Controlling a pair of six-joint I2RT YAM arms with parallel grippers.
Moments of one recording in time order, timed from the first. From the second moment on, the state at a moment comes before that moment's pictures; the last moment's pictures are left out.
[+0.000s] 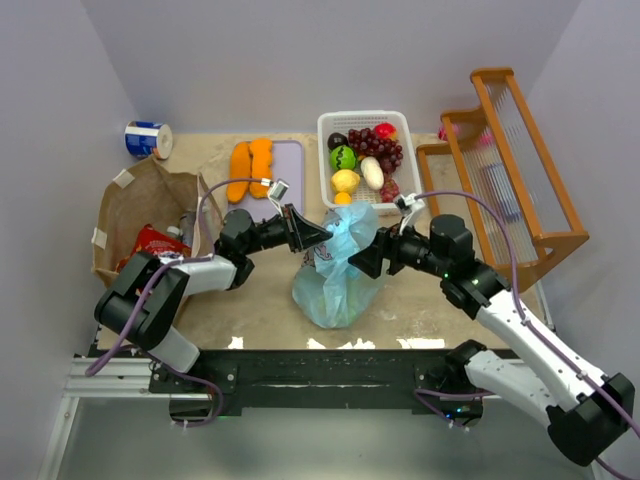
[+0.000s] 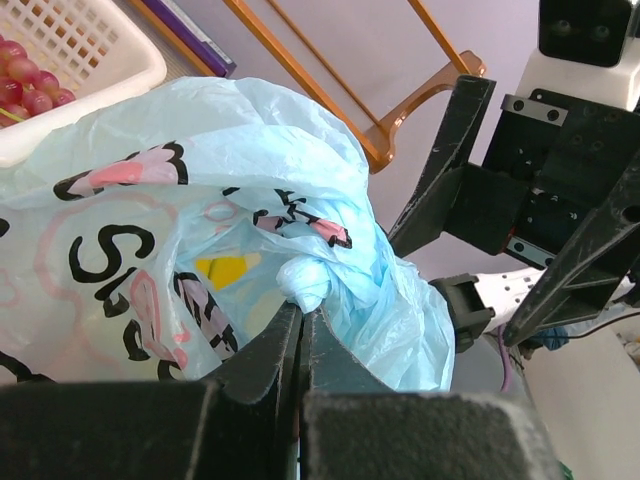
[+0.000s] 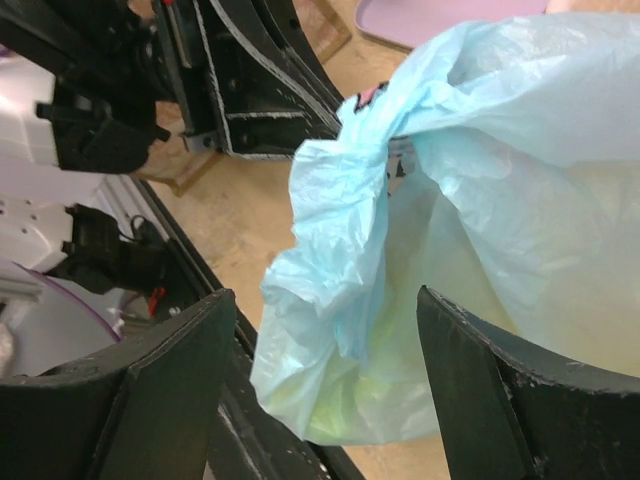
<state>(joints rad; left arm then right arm) -0.50 1.57 0.60 1.08 0.75 -0.87 0.54 0.88 0.73 -0.17 -0.41 0.45</state>
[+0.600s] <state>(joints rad) -0.50 1.55 0.61 1.02 0.75 -0.85 0.57 1.02 0.69 -0.20 -0.41 0.34</state>
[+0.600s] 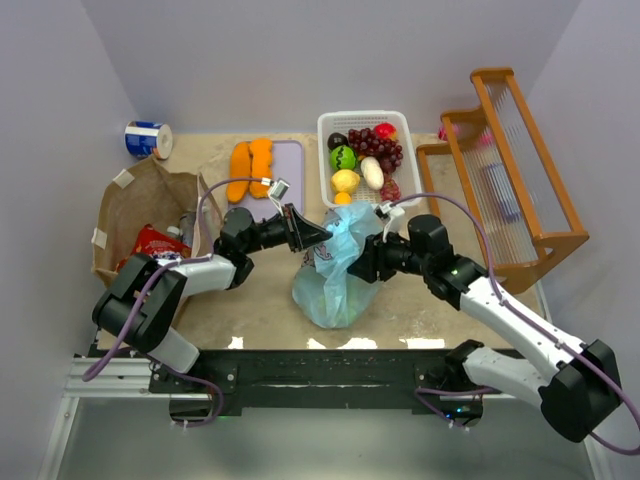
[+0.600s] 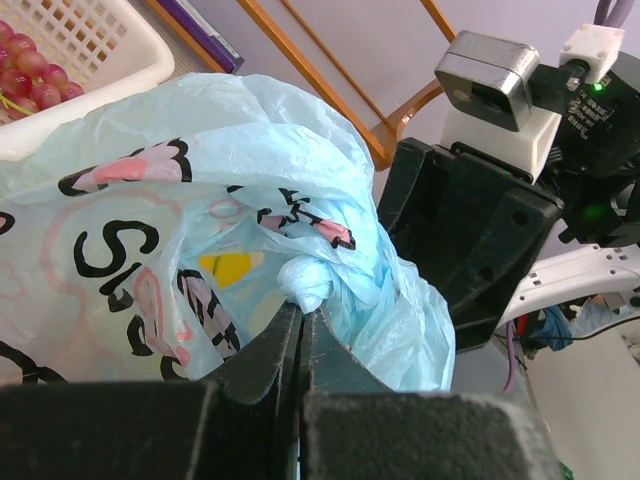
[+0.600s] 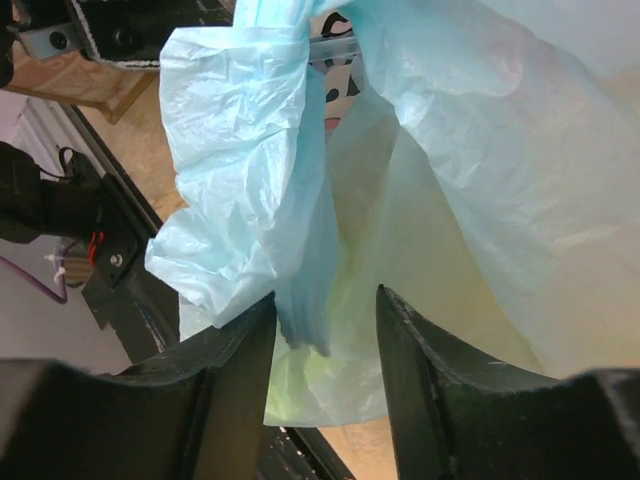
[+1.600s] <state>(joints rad) -0.26 1.29 0.64 0.54 0.60 -0.65 0.59 0.93 0.70 -0.28 0.14 0.61</state>
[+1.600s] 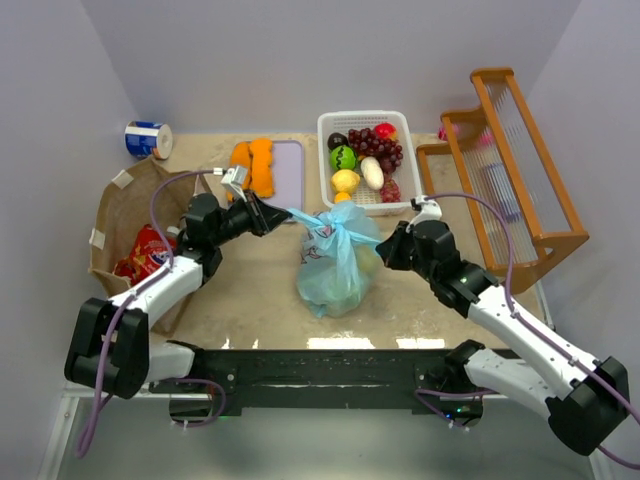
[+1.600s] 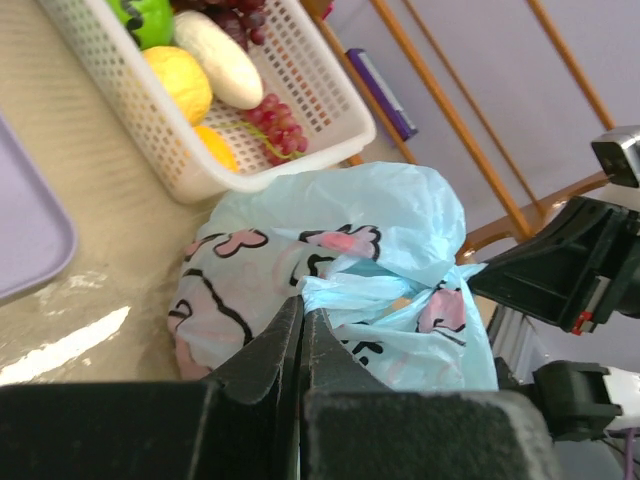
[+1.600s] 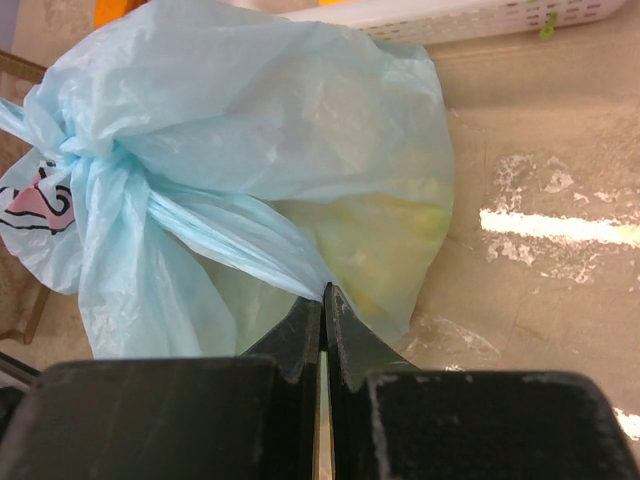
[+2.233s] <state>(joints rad) -0.28 1.26 0.63 0.37 0.51 -0.51 0.59 0.82 0.63 -0.37 0.18 0.74</state>
